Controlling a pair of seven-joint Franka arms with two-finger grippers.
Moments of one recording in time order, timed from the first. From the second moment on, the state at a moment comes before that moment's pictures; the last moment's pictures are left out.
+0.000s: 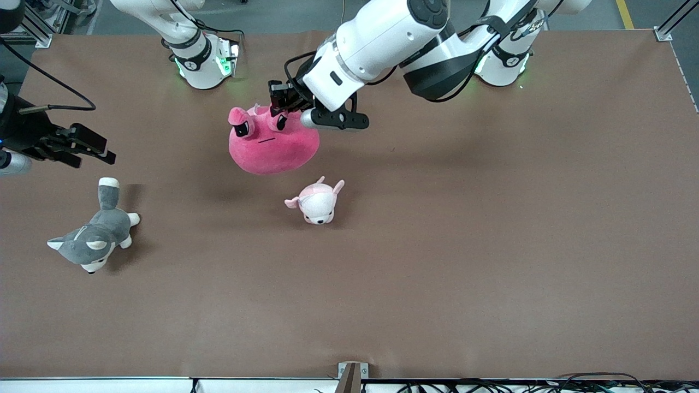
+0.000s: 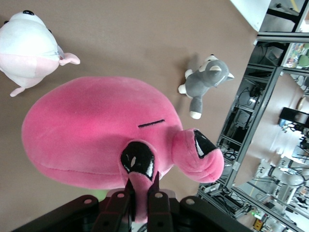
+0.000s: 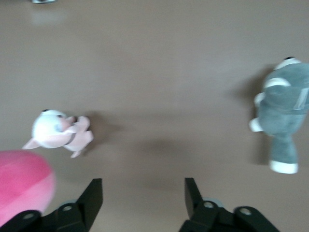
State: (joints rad) left arm -0.38 0.48 -0.63 -1.29 -0.30 2.24 -1.02; right arm 0.04 0.05 -0.06 -1.53 0.26 1.57 -0.01
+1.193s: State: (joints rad) left arm -0.38 0.50 -0.63 -1.29 -0.28 2.25 -1.02; right arm 0.30 0.11 -0.04 -1.53 0.65 1.54 0.10
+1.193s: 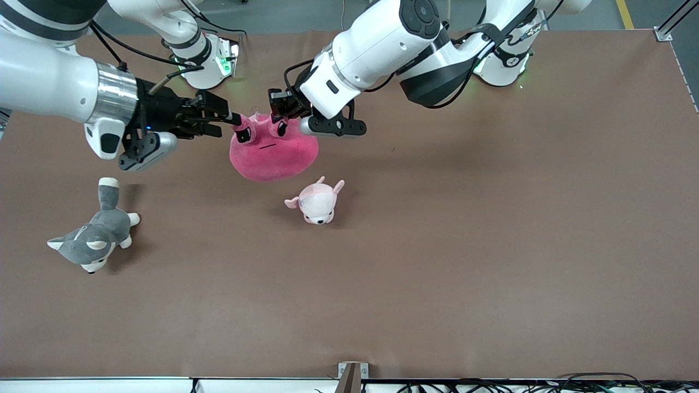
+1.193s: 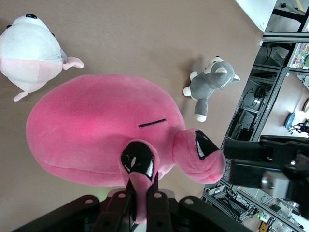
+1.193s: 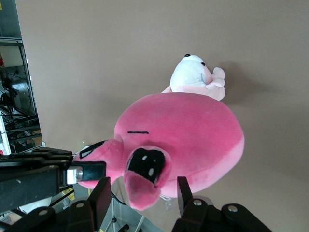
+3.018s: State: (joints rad) left arm -0.38 0.50 -0.63 -1.28 -0.28 2.25 -1.02; right arm 0.36 0.13 -0.05 -1.53 0.52 1.57 0.07
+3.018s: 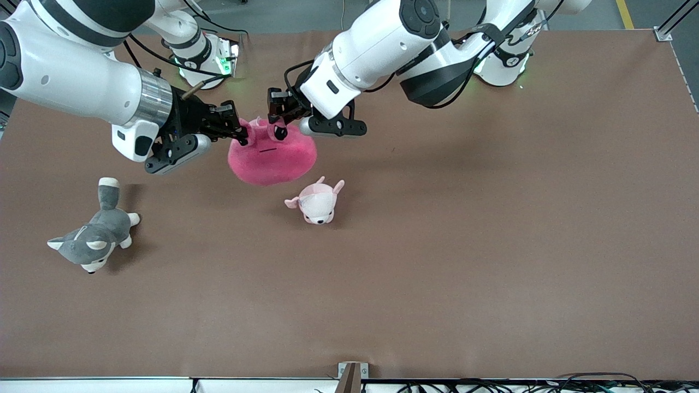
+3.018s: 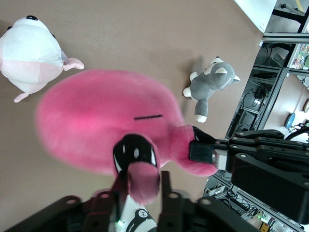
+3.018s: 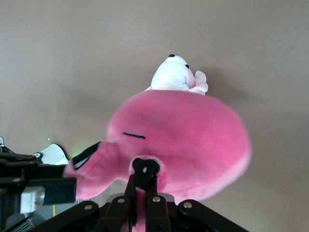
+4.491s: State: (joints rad) left arm 0.07 0.24 -0.62 -1.29 0.14 1.76 -0.75; right arm 0.03 0.40 -0.08 -1.50 0.51 1.53 -0.16
